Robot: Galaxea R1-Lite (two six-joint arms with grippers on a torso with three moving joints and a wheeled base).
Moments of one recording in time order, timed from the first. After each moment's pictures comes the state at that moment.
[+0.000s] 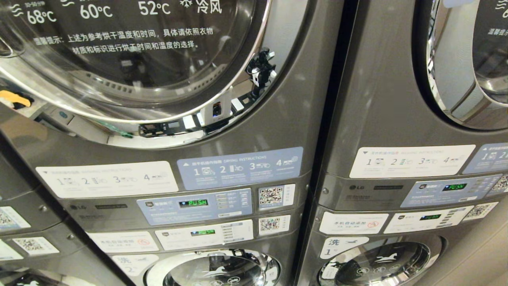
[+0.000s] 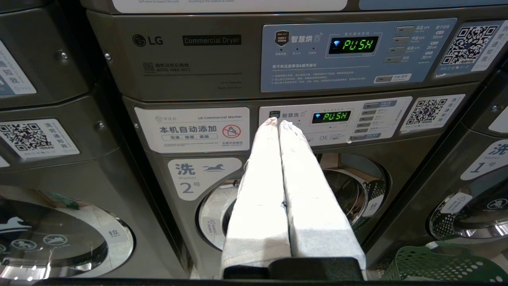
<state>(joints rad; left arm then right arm) 0.00 0.00 0.00 0.00 0.00 0.00 0.00 0.00 0.00 0.00 0.00 0.00</state>
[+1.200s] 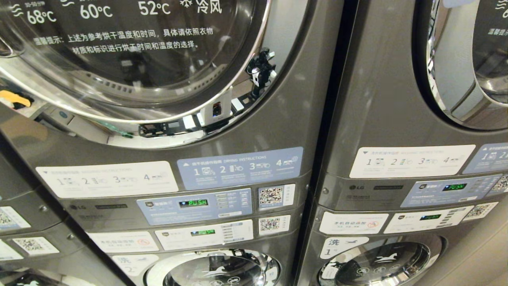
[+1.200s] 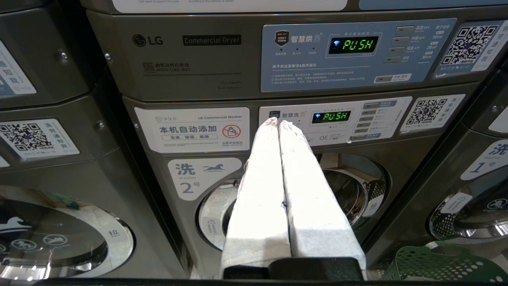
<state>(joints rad) 0.00 0.00 0.00 0.00 0.00 0.00 0.00 0.00 0.00 0.00 0.00 0.00</state>
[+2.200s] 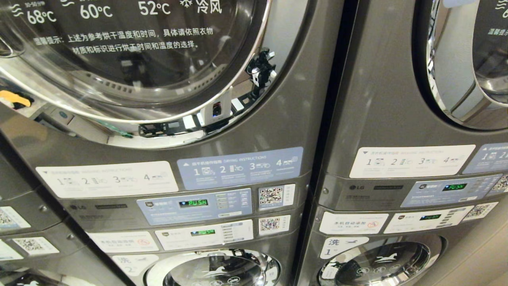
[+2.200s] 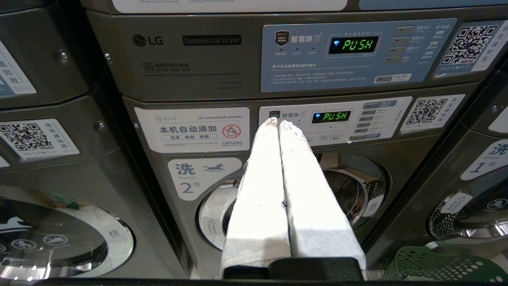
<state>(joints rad) 0.00 0.00 0.00 0.00 0.00 0.00 0.00 0.00 0.00 0.00 0.00 0.00</state>
